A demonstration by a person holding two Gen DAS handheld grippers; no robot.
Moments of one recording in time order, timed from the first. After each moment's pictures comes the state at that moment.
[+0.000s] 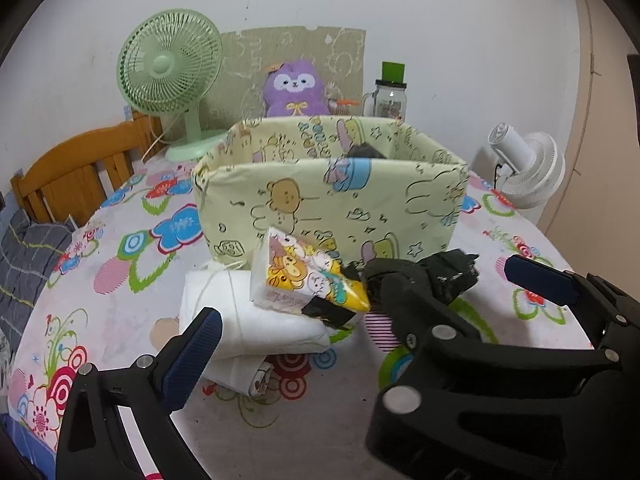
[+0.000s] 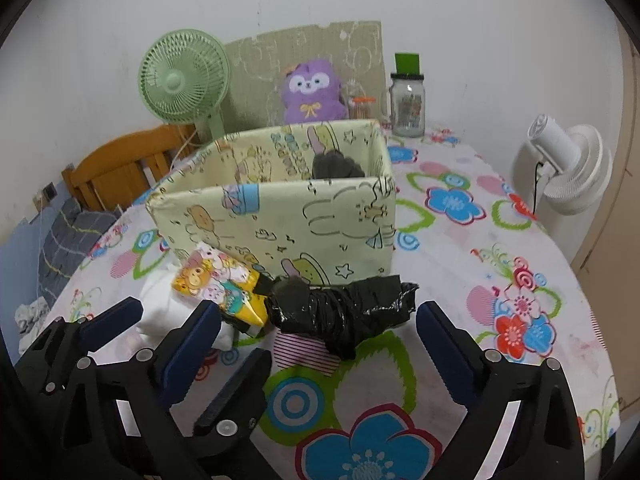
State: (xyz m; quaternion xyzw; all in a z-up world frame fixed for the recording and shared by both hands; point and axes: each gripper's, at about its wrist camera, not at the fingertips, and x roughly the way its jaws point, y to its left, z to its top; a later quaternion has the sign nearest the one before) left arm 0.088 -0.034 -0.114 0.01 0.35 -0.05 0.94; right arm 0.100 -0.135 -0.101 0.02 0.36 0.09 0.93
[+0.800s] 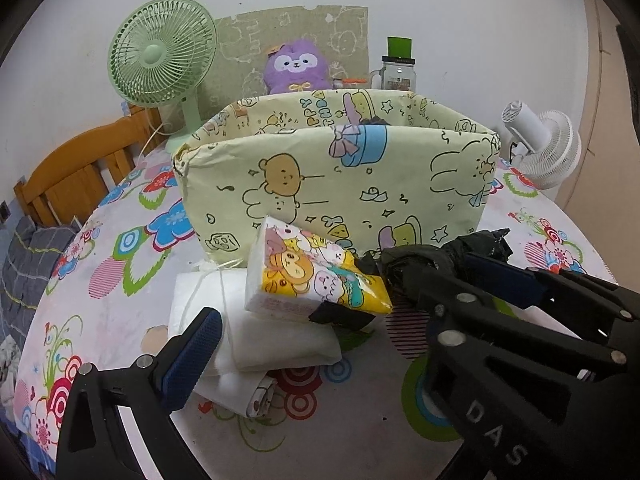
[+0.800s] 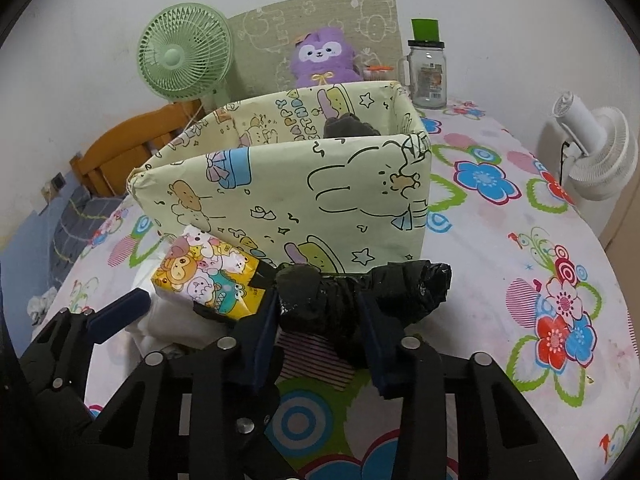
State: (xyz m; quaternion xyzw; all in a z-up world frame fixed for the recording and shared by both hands) left arm 0.108 -0.042 -0.128 0.04 0.37 -0.03 0.93; right arm 0.122 -0.133 -0.121 0.04 0.39 0.13 0.91
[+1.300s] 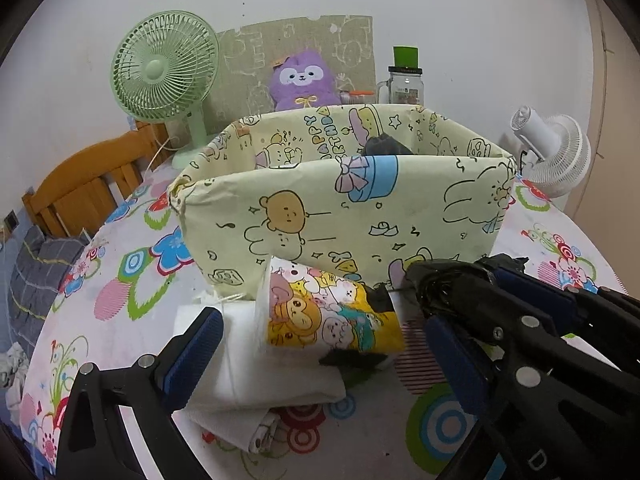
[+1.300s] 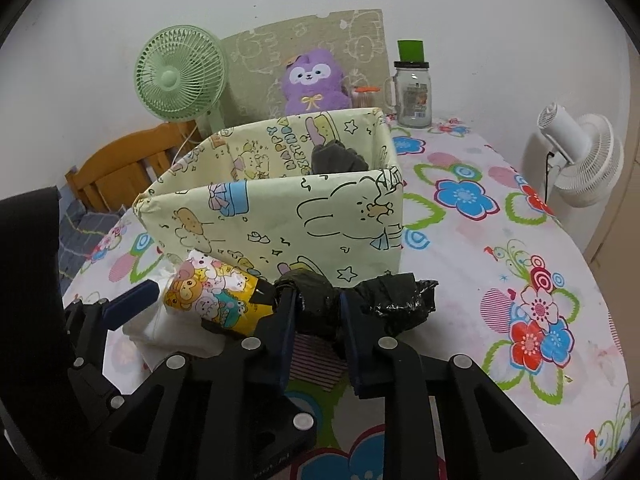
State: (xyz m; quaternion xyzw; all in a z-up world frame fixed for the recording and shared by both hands) left arm 0.124 -0.045 -0.126 0.05 0.35 -0.01 0.93; right arm 0.114 -0.139 -0.108 0.04 0.37 0.10 0.92
